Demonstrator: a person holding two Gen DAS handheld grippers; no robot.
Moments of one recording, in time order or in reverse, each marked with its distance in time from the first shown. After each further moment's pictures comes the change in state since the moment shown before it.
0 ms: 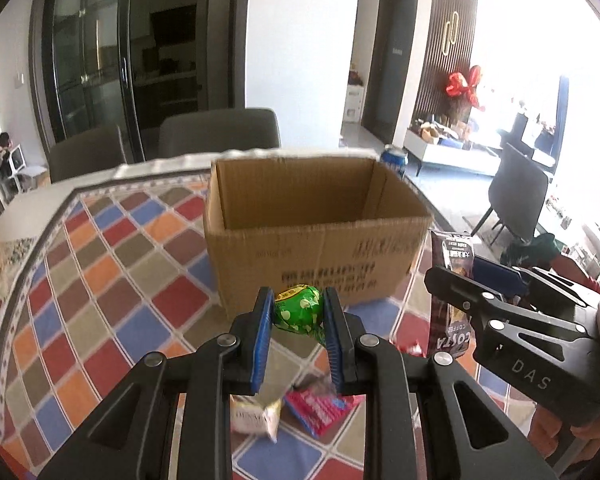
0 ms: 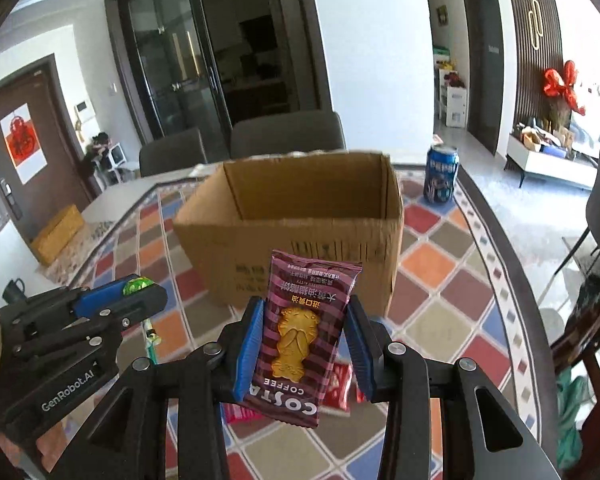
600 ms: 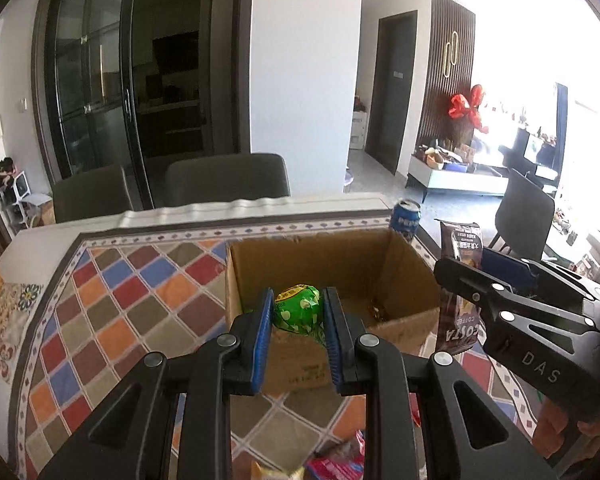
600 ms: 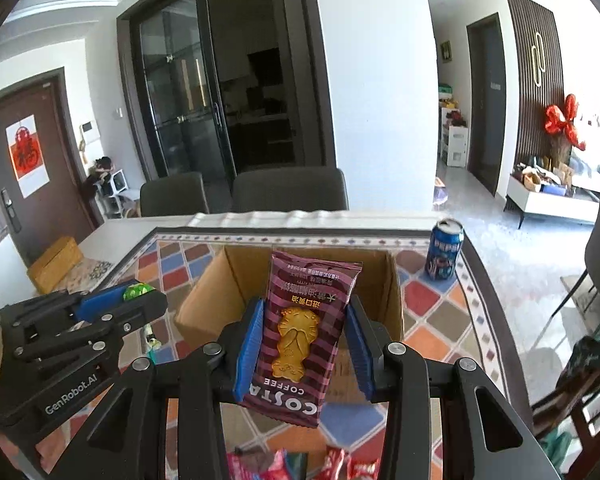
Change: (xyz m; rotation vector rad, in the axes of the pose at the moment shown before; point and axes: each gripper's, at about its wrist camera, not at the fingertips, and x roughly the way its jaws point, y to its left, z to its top) left arm 0.009 0.018 0.072 0.021 -0.096 0.025; right arm 0.002 0.007 0.075 -0.044 -0.127 -0.015
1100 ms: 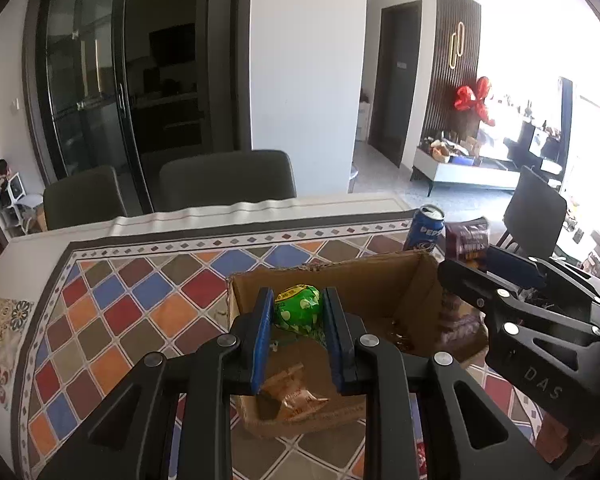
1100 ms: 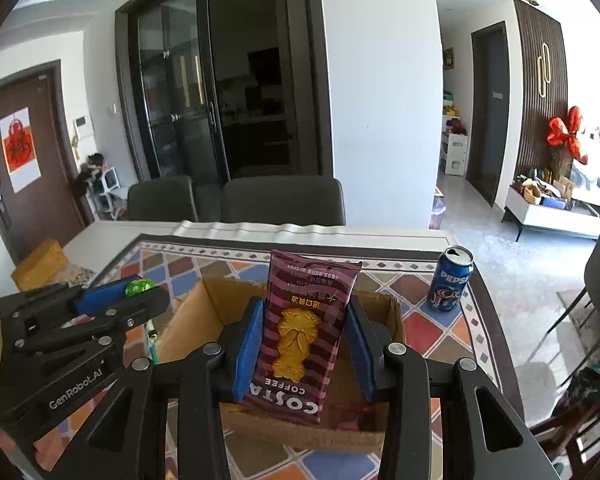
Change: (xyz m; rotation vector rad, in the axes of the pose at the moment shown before) left arm 0.068 0.014 0.034 0.005 0.055 0.002; right arm 0.056 -0.002 0.032 -0.032 0.004 -0.025
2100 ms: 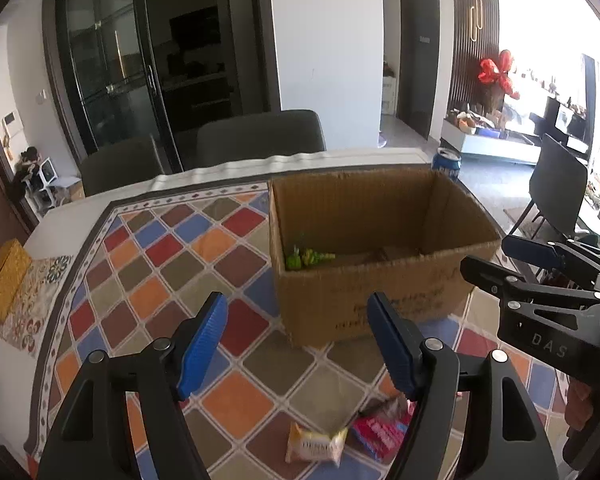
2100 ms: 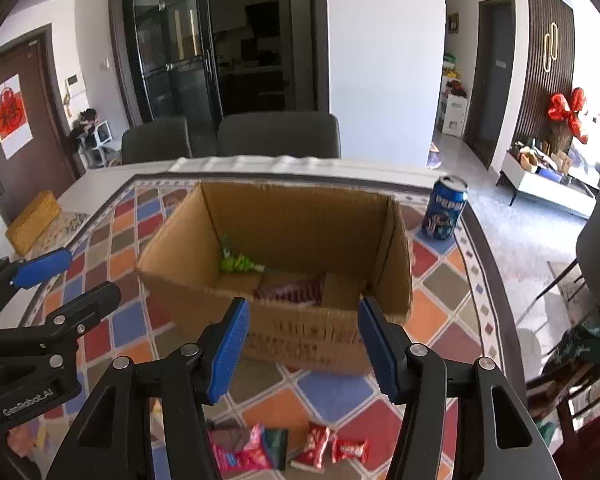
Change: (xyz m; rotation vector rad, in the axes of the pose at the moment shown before) left arm -0.059 -0.003 -0.086 0.012 0.073 0.131; right arm -0.017 0.009 -0.061 -0.015 0.191 -0.023
